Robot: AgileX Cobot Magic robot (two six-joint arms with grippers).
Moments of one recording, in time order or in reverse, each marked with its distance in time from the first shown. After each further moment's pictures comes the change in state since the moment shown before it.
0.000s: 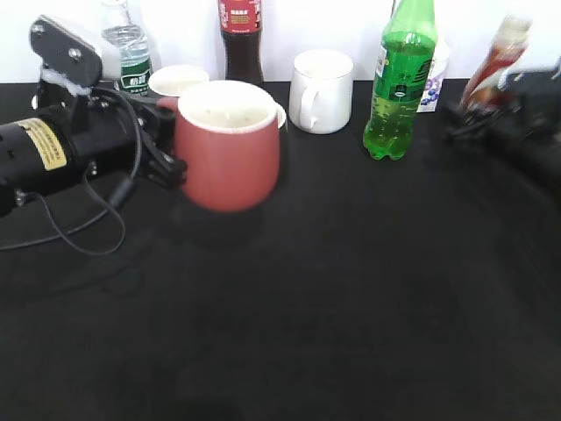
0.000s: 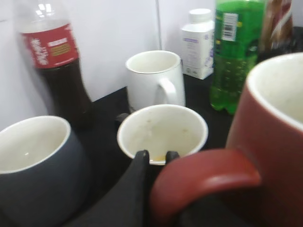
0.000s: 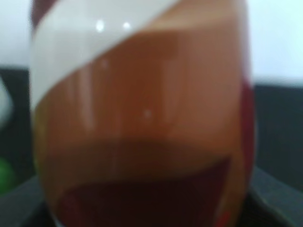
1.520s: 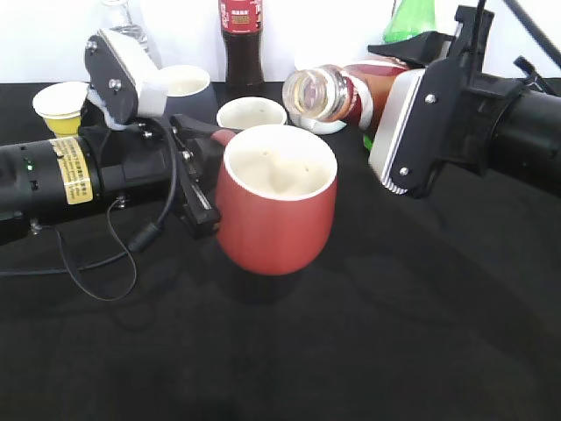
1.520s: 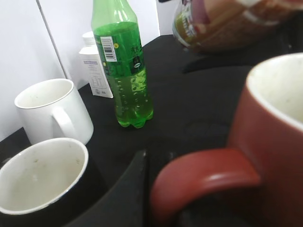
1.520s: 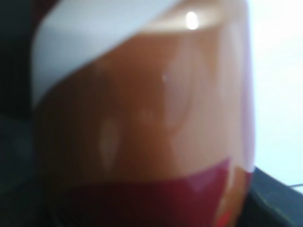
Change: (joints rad) left arm -0.089 0.000 0.000 0.282 -0.082 -0.123; right arm 0.458 -0.629 0.279 -0.034 0.335 -1.100
